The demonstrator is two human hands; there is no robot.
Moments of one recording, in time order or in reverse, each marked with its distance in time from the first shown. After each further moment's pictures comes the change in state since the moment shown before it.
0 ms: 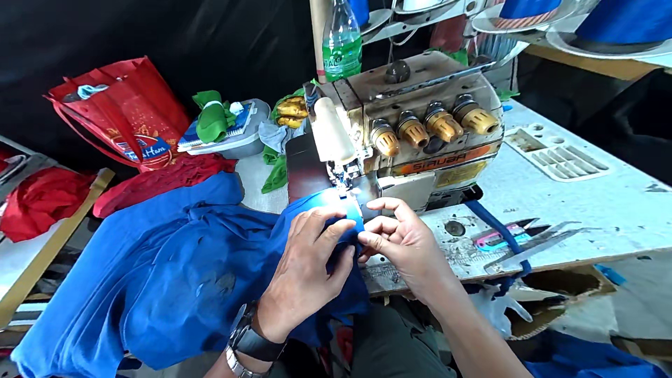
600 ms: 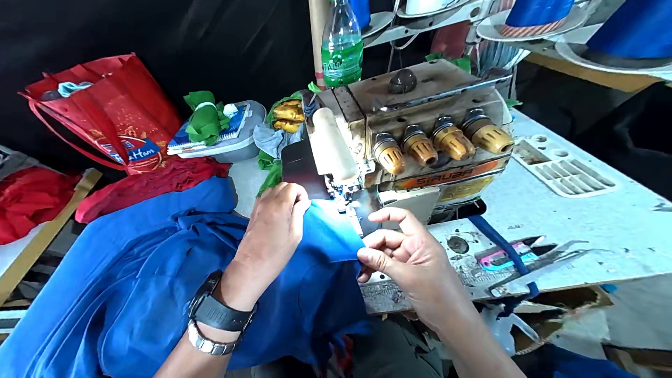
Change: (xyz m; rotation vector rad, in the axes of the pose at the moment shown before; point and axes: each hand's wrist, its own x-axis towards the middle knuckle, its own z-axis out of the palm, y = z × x) left_hand 0.047 -0.036 -0.032 0.119 -0.113 -0.266; right_hand 0.002 -0.011 0.003 0.023 0.000 0.005
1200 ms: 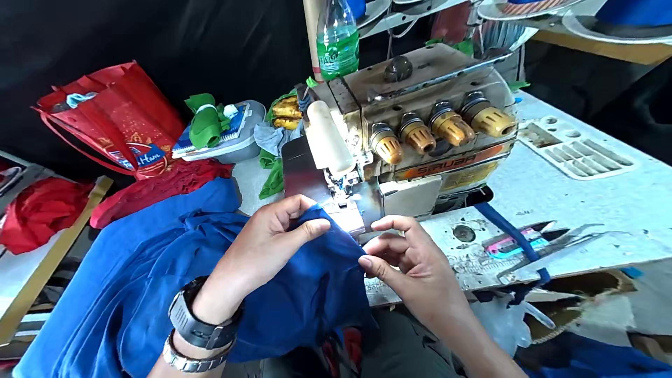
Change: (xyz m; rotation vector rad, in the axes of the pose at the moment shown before) left_hand -0.010 0.037 -0.038 -0.627 -0.222 -0.355; right_hand -0.014 0.028 -0.006 -0.262 0.010 -0.225
